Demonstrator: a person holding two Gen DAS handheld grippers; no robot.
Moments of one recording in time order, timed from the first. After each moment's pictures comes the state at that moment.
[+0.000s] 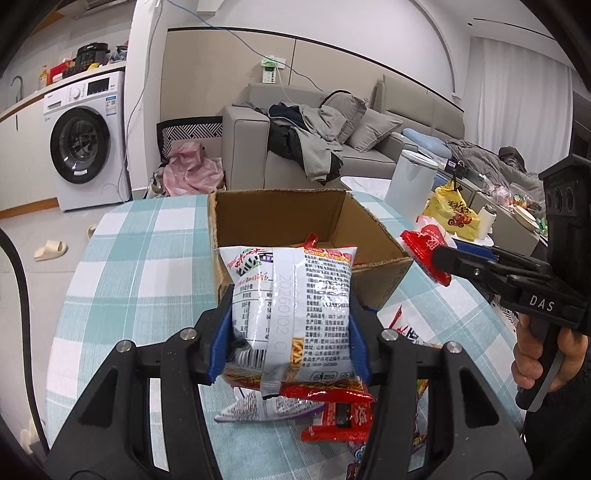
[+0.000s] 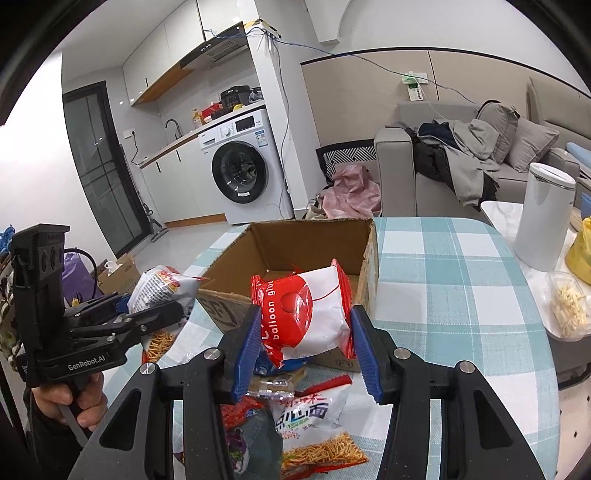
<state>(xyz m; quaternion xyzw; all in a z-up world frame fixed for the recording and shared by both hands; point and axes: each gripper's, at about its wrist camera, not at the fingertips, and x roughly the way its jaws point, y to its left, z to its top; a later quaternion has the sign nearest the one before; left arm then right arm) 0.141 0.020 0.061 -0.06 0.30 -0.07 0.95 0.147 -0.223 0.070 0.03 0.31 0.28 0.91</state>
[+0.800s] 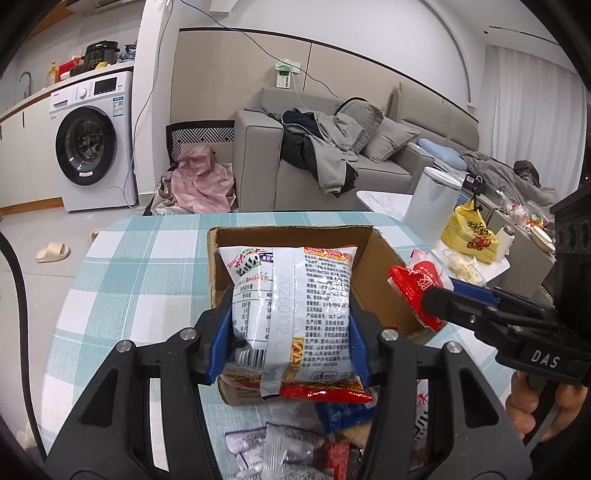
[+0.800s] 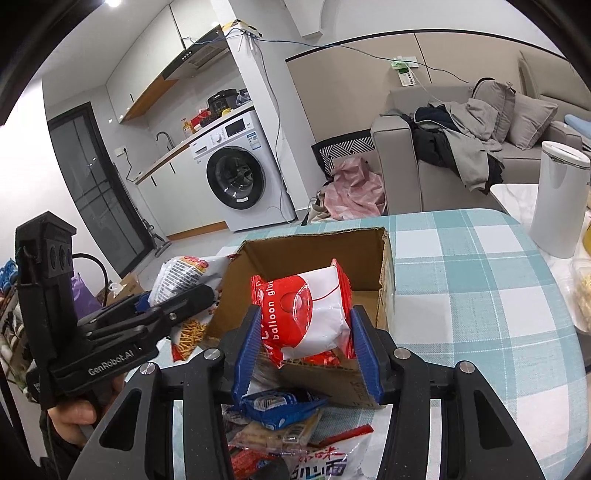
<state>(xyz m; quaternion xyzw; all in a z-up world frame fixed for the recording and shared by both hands) 0.227 0.028 0.063 -0.07 0.30 -0.05 0.95 0.204 -0.198 0.064 0.08 0.34 0.28 0.90</state>
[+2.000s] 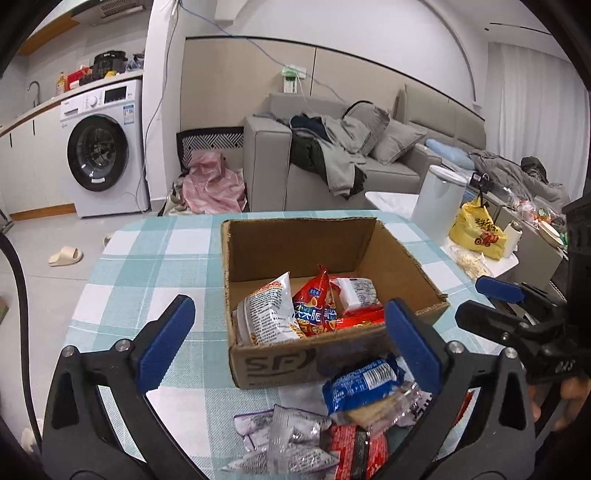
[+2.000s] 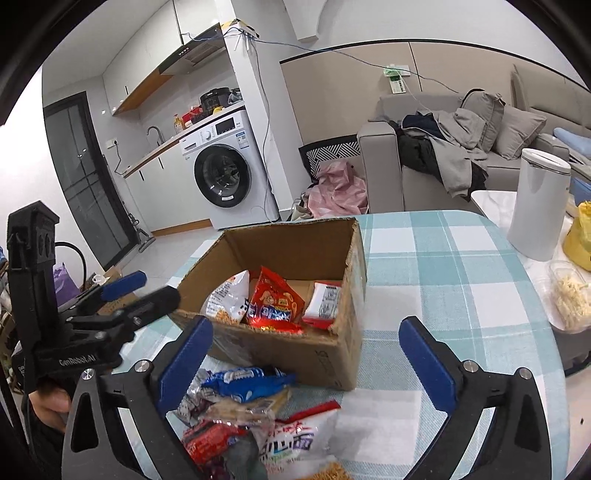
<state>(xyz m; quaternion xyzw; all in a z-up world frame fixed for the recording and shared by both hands) 0.193 0.027 0.057 -0.06 0.28 -0.02 0.96 0.183 -0.222 0.056 0.05 0.33 0.25 0.91</state>
